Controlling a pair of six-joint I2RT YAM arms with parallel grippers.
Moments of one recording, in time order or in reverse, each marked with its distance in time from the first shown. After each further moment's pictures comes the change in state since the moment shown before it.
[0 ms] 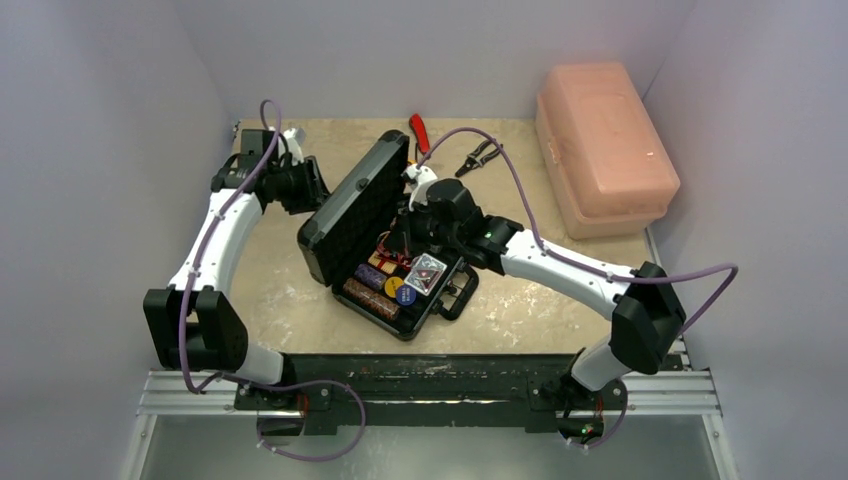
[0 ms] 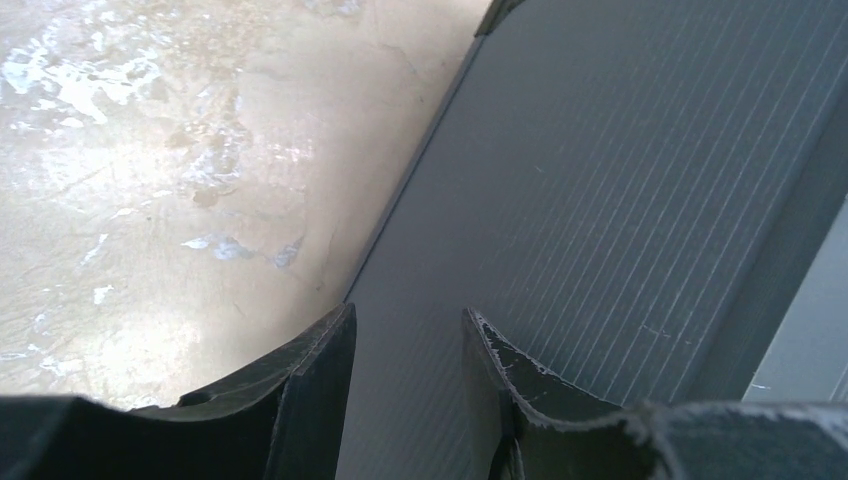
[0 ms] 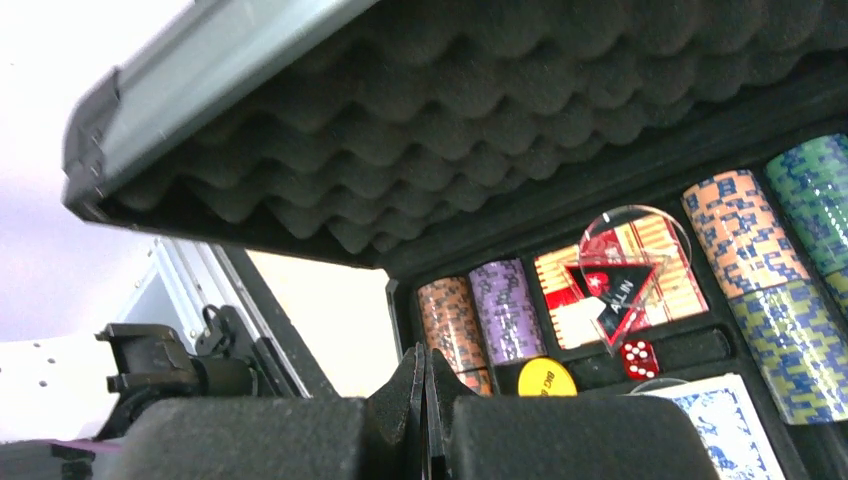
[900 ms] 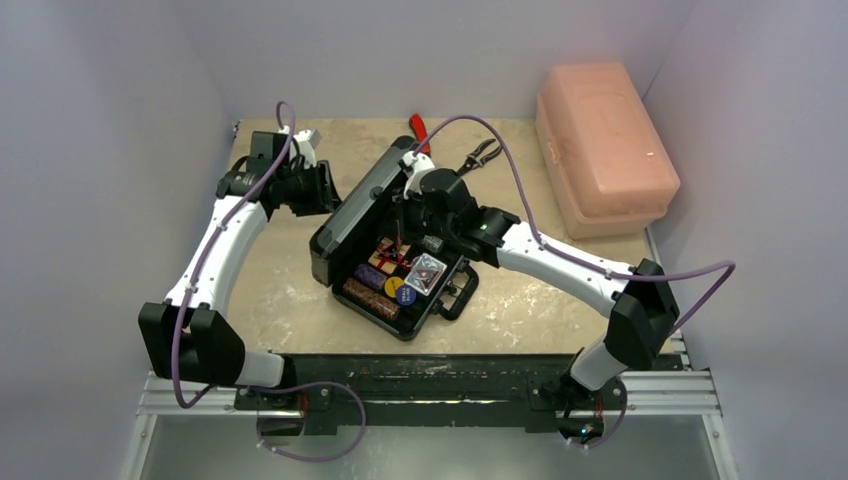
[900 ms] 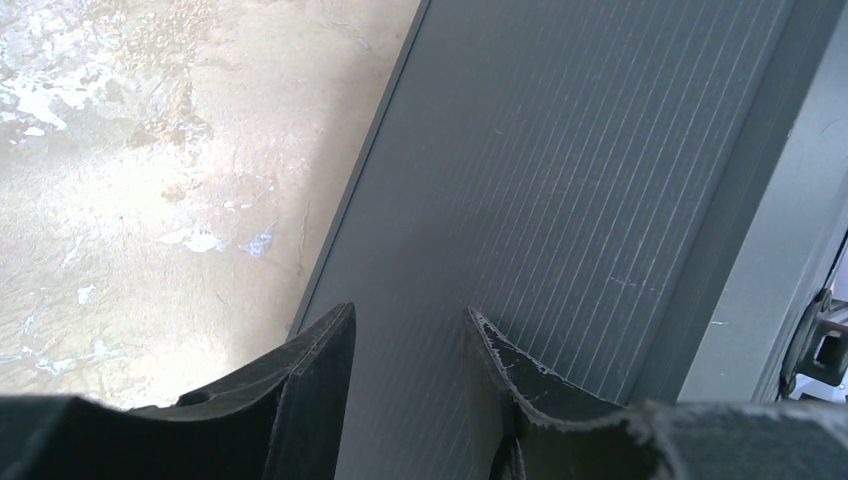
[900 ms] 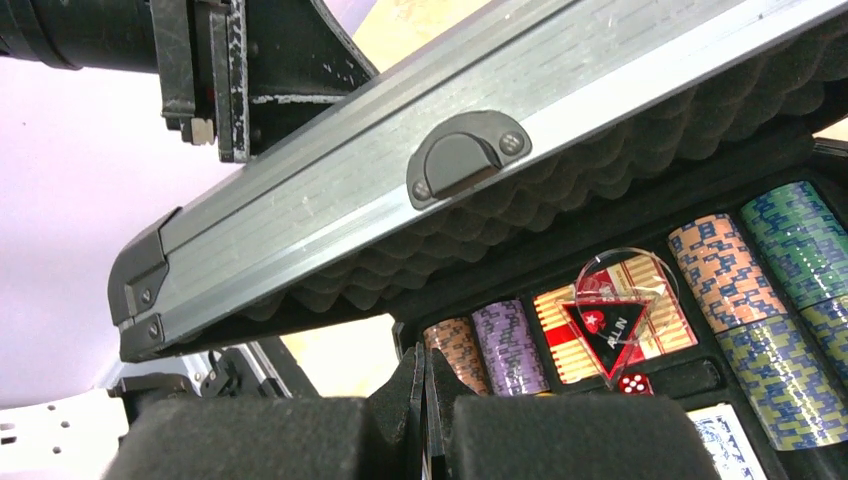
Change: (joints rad) left arm -0.096 -0.067 -0.004 -0.036 -0.026 0.045; right arm 0.018 0.036 0.119 -0.048 0.071 0.022
